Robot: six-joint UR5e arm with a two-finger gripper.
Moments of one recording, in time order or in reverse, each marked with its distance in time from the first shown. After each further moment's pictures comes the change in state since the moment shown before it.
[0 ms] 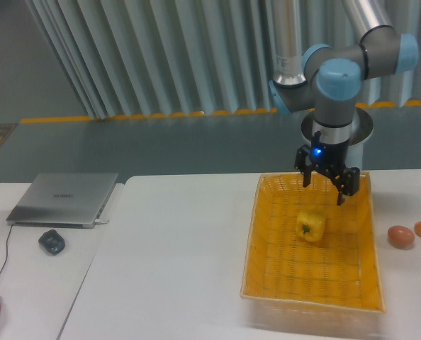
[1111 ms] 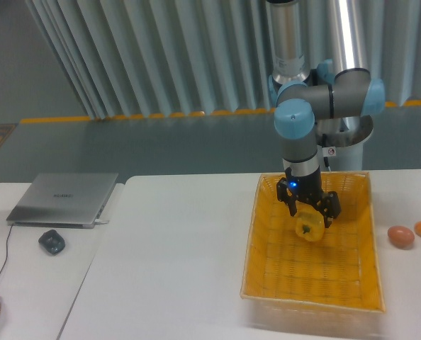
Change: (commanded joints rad) arm -0.103 -0.152 -0.026 0.160 0.173 -0.192
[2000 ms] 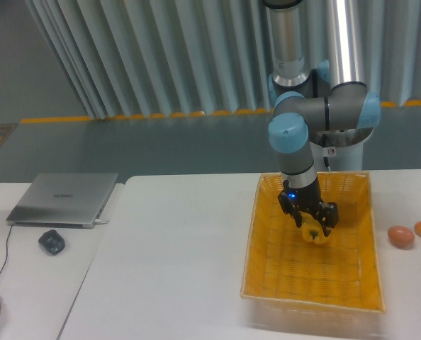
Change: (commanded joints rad) arm -0.015 -0.032 0.020 0.008 0.046 -0.005
